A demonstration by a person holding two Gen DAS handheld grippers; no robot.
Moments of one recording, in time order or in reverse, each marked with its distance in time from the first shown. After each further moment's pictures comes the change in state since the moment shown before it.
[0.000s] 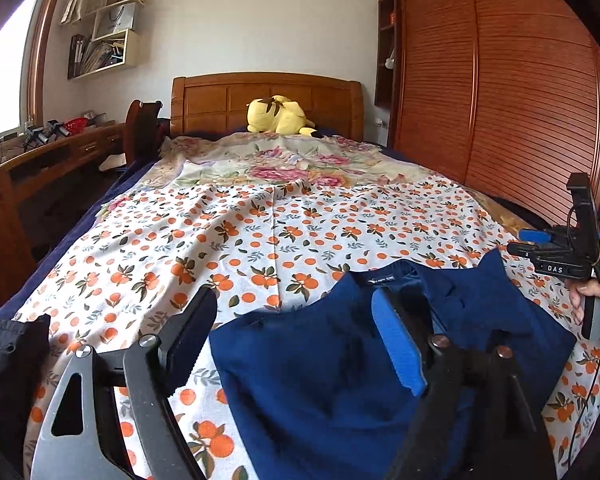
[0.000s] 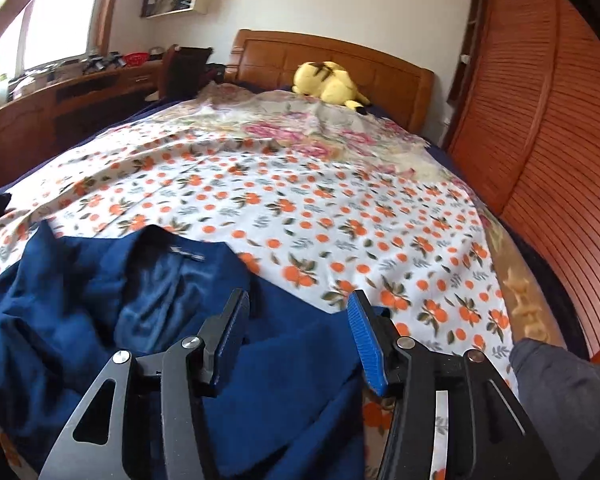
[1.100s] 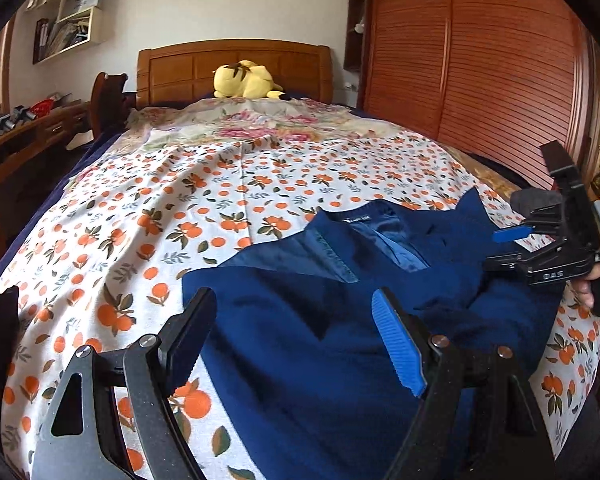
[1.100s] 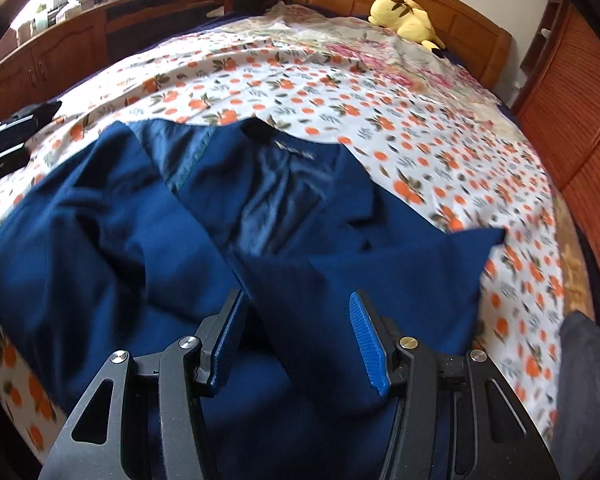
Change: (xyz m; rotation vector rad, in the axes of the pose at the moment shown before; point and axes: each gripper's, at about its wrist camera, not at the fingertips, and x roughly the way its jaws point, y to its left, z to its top) left arm 0.013 -0.009 -0.044 0.062 0.121 -0.124; right arm -0.022 0.043 -0.018 -0.132 0.292 0.159
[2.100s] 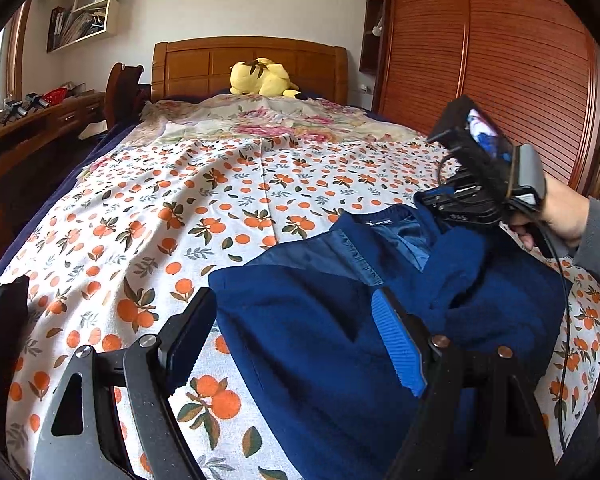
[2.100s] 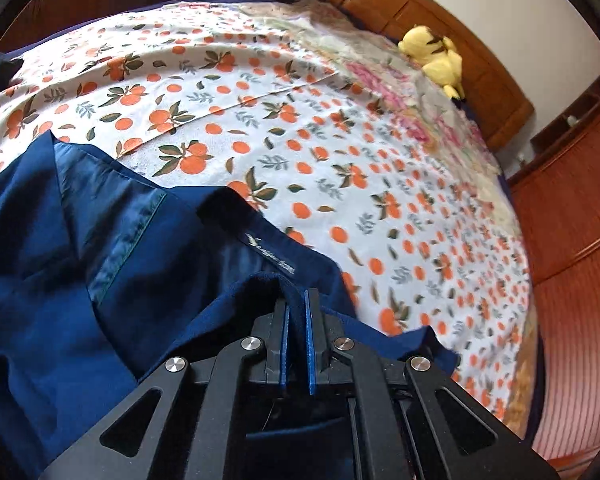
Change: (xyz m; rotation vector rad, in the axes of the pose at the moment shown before) left arm -0.003 0.027 0.000 -0.051 0.003 0.034; right arm 0.091 0.052 0.153 -0.248 0.036 -0.166
